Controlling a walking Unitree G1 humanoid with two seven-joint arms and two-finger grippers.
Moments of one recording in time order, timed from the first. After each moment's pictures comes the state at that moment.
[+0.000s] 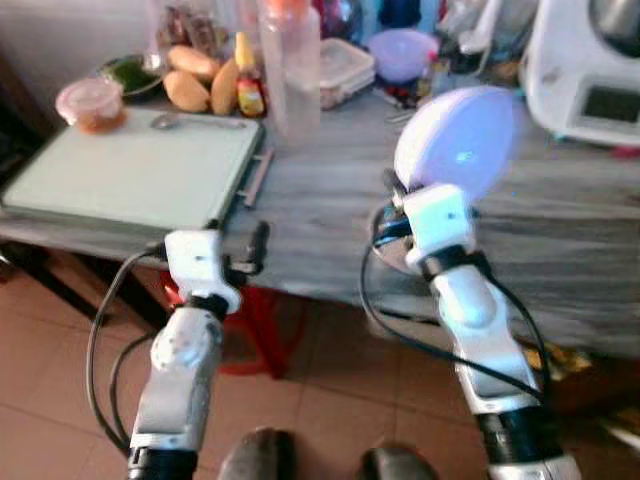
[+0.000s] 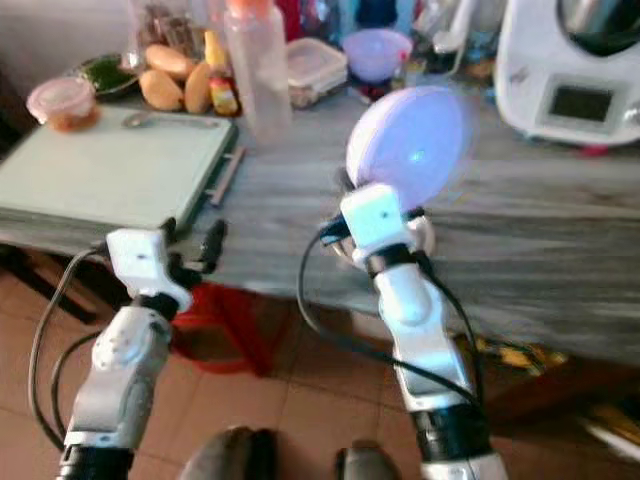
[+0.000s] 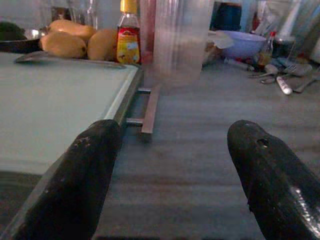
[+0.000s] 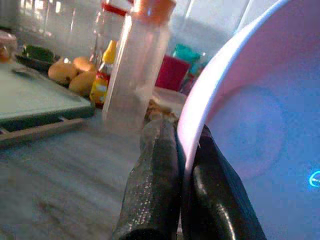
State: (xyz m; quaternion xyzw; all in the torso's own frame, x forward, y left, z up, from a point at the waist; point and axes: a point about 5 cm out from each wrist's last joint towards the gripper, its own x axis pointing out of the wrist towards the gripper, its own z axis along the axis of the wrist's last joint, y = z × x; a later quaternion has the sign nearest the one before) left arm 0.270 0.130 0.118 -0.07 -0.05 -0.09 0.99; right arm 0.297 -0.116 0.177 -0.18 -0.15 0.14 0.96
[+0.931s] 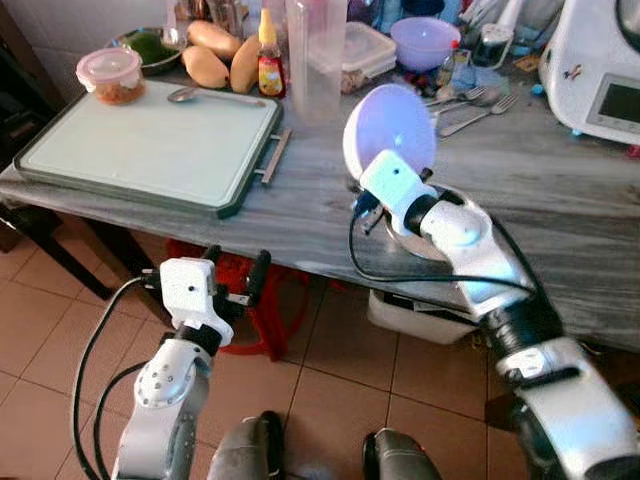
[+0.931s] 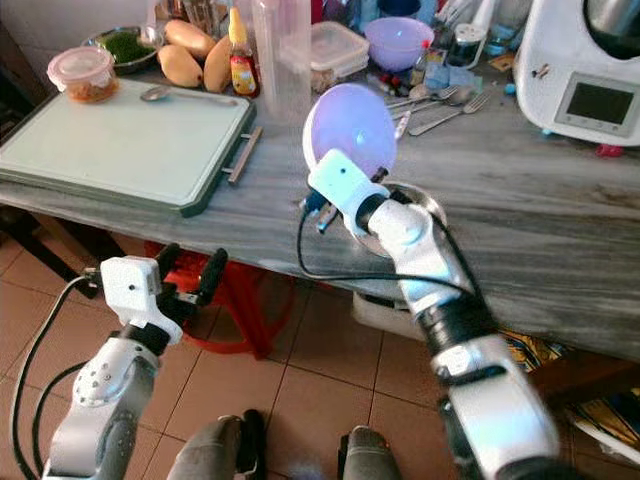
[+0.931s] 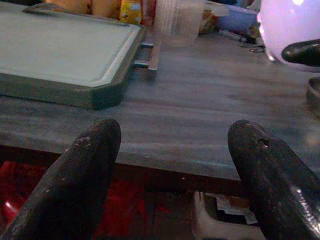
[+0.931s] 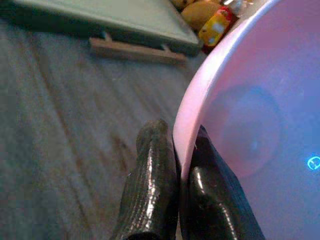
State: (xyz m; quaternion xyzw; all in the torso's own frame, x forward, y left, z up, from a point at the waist) left arm 0.239 0.142 0.109 -0.06 -0.01 -0.12 0.99; right arm 0.363 -0.111 0.178 -0.32 -0.01 0.33 0.89
